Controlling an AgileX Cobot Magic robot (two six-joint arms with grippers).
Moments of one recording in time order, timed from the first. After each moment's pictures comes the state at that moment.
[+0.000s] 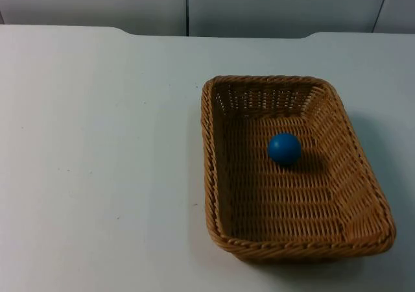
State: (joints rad) right arm 0.49 0.52 -0.64 0.10 0.77 -0.20; left arm -0.24 0.35 -0.59 -0.34 0.84 0.22
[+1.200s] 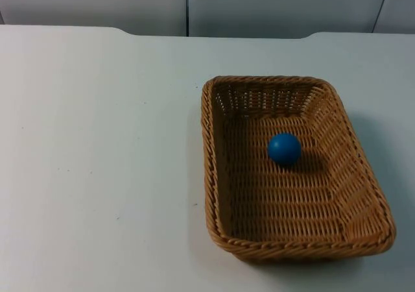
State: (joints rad) right arm 0.49 0.00 -0.53 -0.02 1.11 -0.06; left arm -0.24 0.00 -0.56 -0.02 1.21 -0.03
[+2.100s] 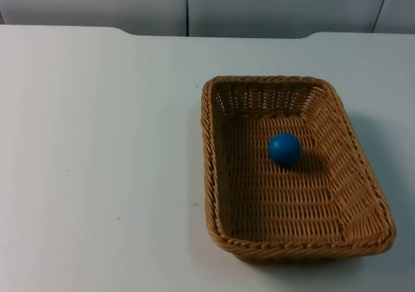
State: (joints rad) right arm 0.49 0.00 -0.52 -0.02 1.09 -0.06; left arm -0.24 0.00 -0.56 -0.02 1.21 -0.03
